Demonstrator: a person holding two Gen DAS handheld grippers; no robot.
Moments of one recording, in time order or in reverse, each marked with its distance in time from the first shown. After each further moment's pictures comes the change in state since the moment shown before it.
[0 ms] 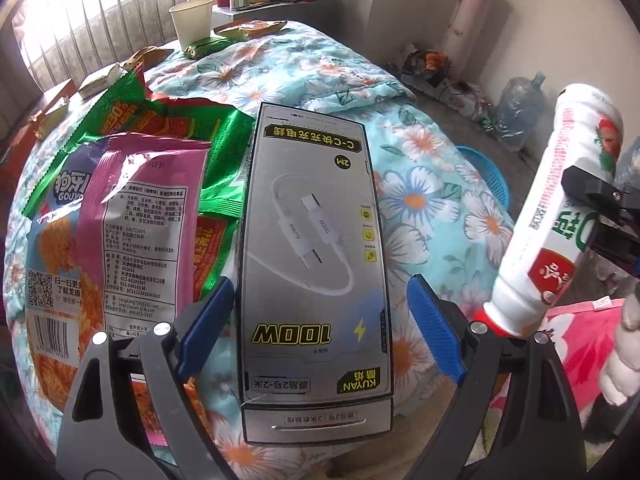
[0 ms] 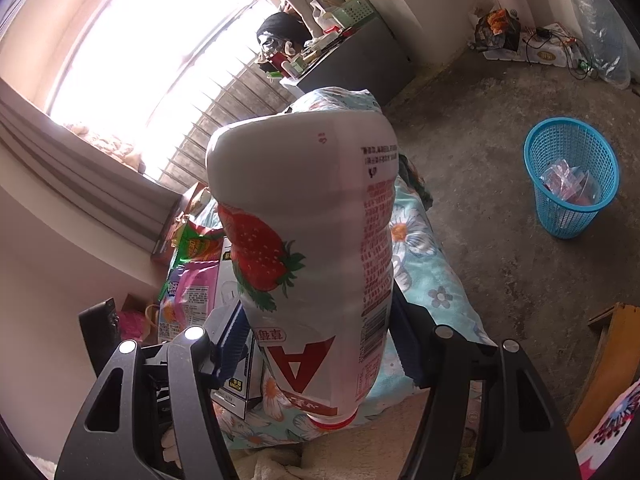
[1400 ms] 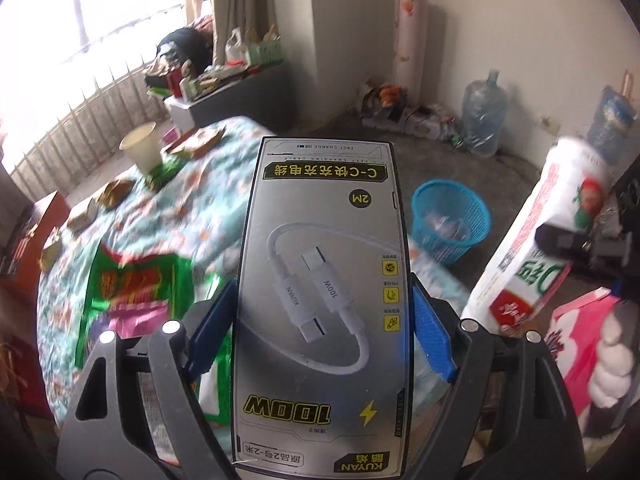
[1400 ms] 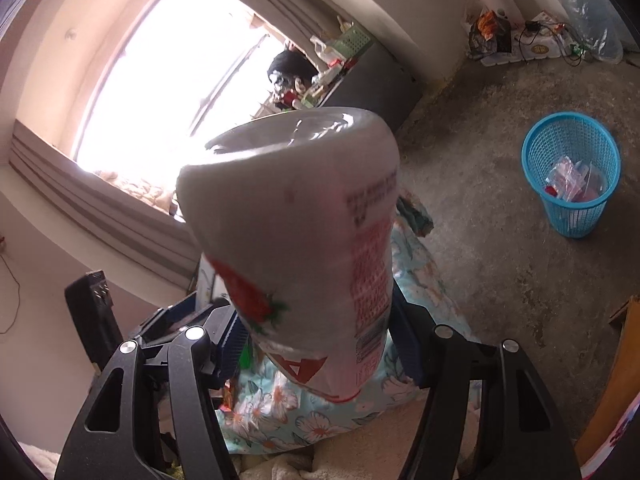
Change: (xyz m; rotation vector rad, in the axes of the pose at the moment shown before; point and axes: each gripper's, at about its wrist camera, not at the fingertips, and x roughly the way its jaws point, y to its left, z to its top) left arm -0.047 -0.073 0.061 0.249 -0.207 -0.011; right arm -0.054 -0.054 0.006 0.088 -0.154 0.128
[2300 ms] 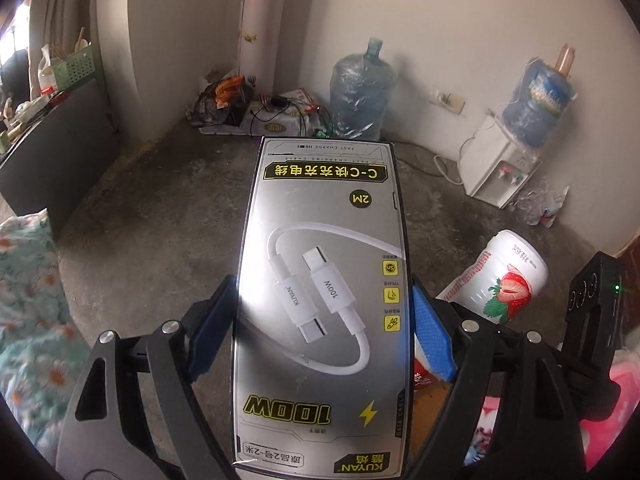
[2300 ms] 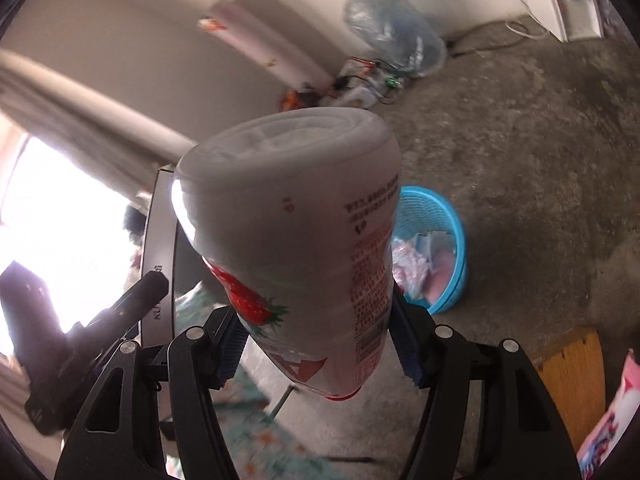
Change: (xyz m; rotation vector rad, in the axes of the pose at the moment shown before) left arm 0.275 -0.248 0.188 0.185 0.090 -0.412; right arm -0.018 -0.257 0.141 0.431 -0.345 -0.415
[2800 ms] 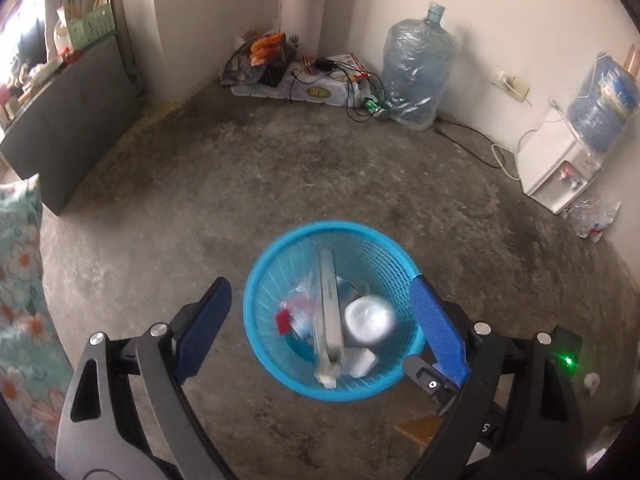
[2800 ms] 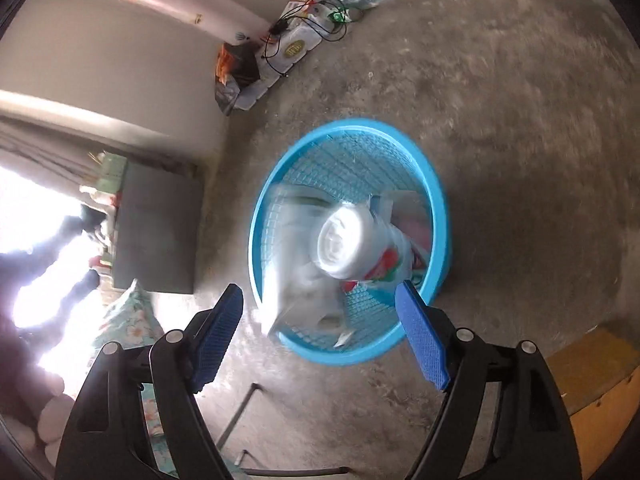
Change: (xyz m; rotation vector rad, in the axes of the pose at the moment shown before) left arm 0.126 0.020 0.007 -0.104 0.097 0.120; right arm 0.128 -0.095 -0.016 0.126 0.144 -0.044
